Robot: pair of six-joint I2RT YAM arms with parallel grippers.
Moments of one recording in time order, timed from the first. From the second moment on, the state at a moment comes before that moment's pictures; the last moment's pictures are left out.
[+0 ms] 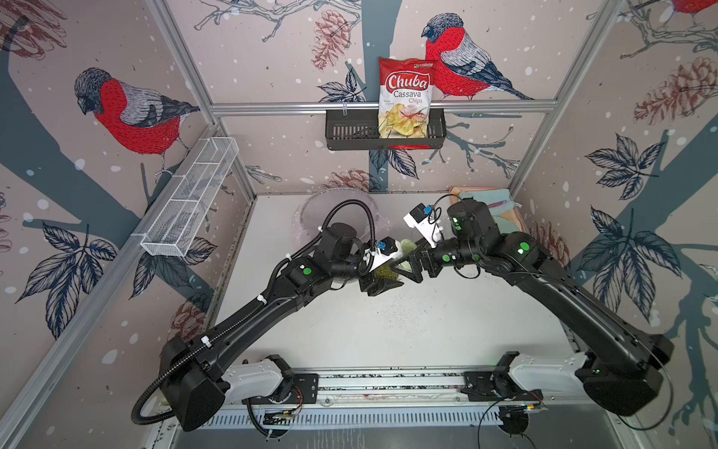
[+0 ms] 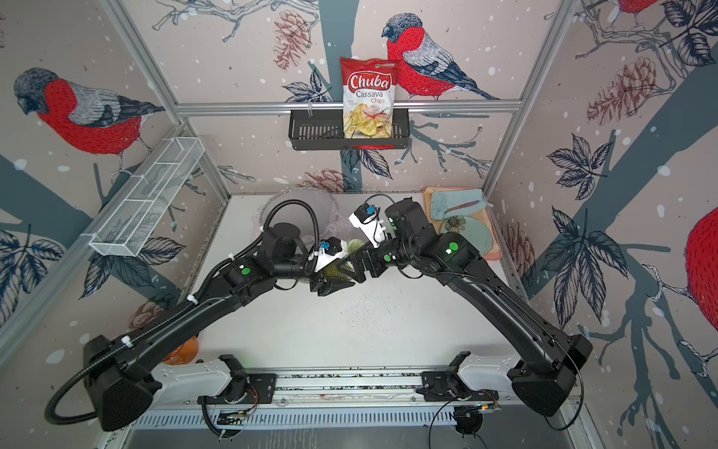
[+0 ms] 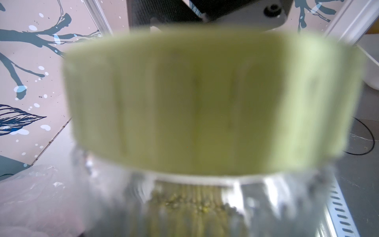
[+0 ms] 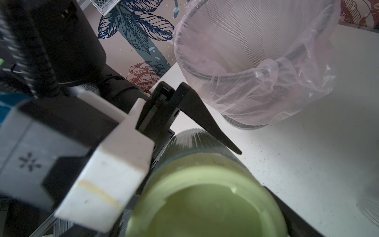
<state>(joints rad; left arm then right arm) -0.72 1.21 1.07 -0.36 0.55 0.40 0.80 1.26 1.47 -0.86 -0.45 0.16</state>
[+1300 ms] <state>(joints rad) -0.72 1.17 1.06 -0.34 0.55 0.39 0.78 1.22 1.39 -0.85 -0.53 0.16</state>
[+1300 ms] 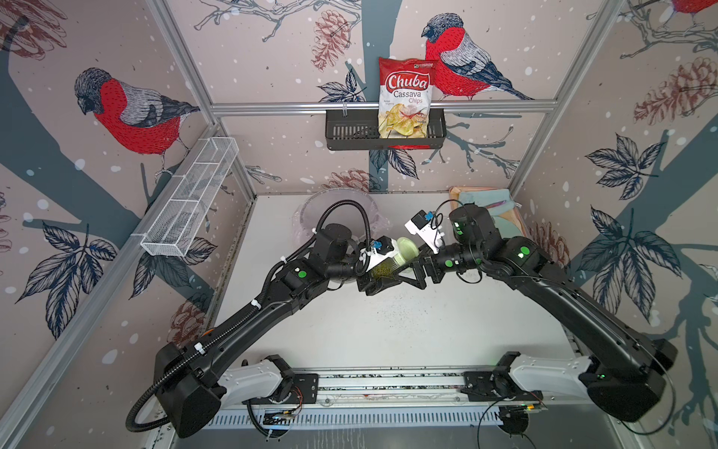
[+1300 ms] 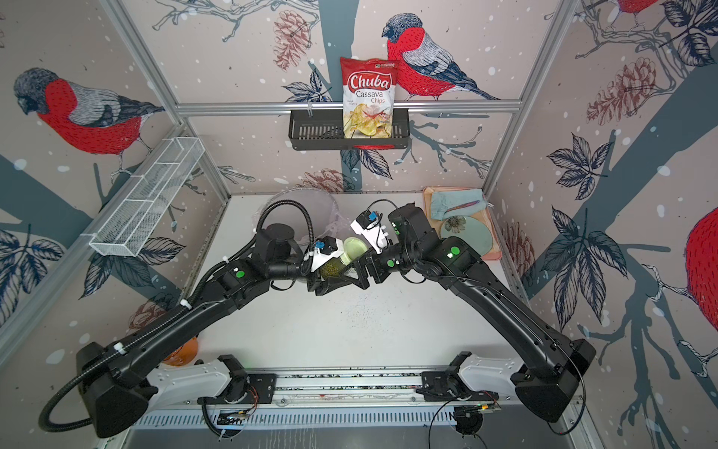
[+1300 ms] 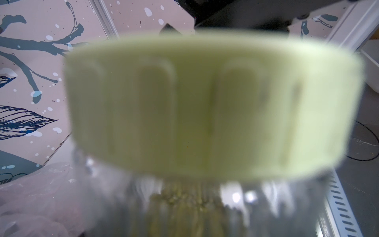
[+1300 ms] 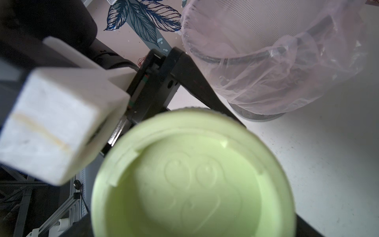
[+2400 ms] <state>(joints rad) -0.70 1.15 1.05 -0.33 0.55 0.39 0.76 1.13 1.44 -0.84 -0.39 0.21</state>
